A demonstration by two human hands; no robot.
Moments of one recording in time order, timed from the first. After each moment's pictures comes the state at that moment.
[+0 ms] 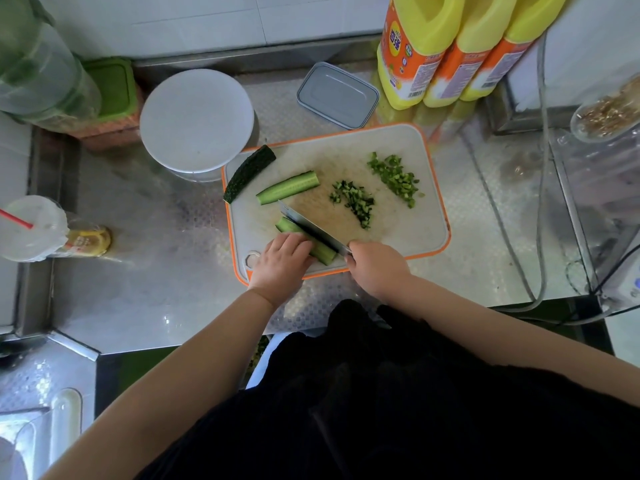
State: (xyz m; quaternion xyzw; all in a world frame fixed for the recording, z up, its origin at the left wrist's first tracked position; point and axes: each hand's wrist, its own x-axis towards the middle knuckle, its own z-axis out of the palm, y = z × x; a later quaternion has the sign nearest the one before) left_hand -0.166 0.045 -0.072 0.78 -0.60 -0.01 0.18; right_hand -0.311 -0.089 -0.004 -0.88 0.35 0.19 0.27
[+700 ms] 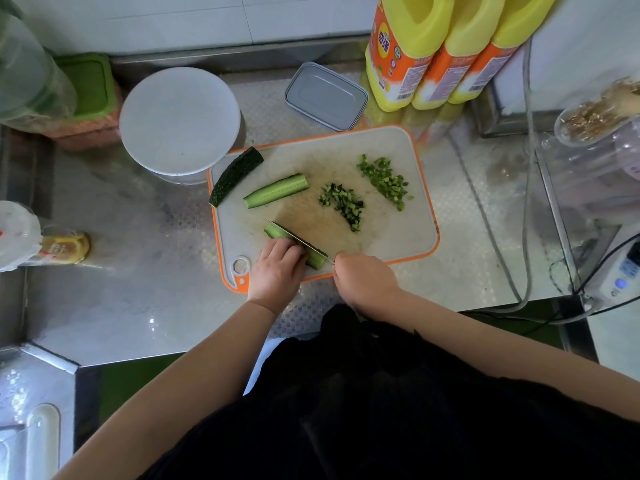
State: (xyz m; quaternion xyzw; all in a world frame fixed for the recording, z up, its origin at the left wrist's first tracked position) left_hand -0.178 0.041 -0.091 0.80 -0.53 -0.03 0.29; right_hand -0.308 -0.070 0.019 -0.89 0.33 0.22 0.21
